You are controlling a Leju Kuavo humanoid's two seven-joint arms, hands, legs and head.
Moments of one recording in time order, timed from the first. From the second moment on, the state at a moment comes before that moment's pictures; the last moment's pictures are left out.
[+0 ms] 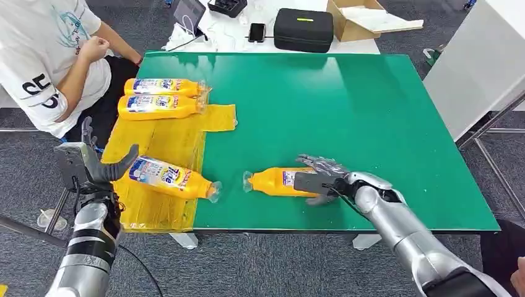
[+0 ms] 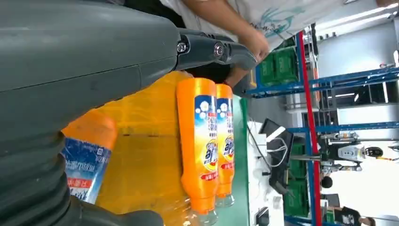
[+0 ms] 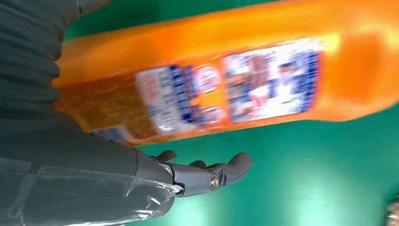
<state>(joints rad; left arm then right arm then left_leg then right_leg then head) -0.45 -0.09 0.11 -0.83 -0.13 0.12 -0.70 -0.57 -0.29 0.61 -0.94 0.54 0.31 -0.19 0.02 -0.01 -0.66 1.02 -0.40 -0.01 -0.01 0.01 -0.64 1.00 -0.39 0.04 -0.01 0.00</state>
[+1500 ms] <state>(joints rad) -0.49 -0.13 0.09 -0.71 -0.13 0.08 -0.70 -0.68 -0.19 0.87 -0.70 0.55 0.18 -0.15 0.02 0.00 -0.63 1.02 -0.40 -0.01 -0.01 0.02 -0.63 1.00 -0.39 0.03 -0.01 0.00</state>
